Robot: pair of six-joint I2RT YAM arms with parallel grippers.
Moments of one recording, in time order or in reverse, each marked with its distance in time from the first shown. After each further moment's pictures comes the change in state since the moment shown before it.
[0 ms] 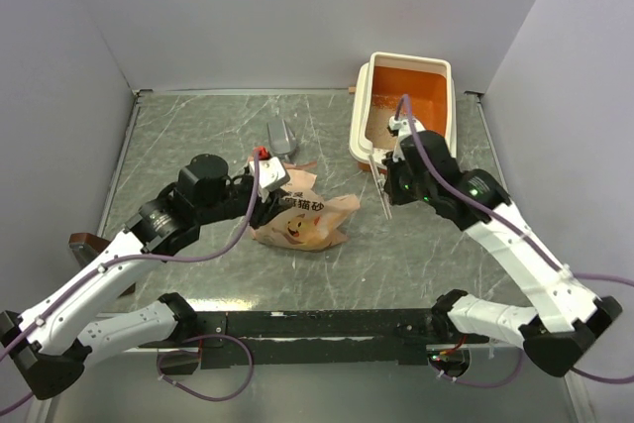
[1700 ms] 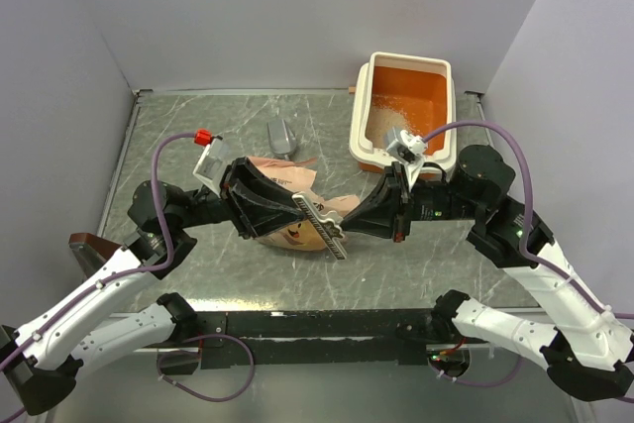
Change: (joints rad) left arm -0.001 -0.111 -0.169 0.903 0.444 -0.856; right arm 0.121 -0.232 -0.004 0.456 -0.983 0.037
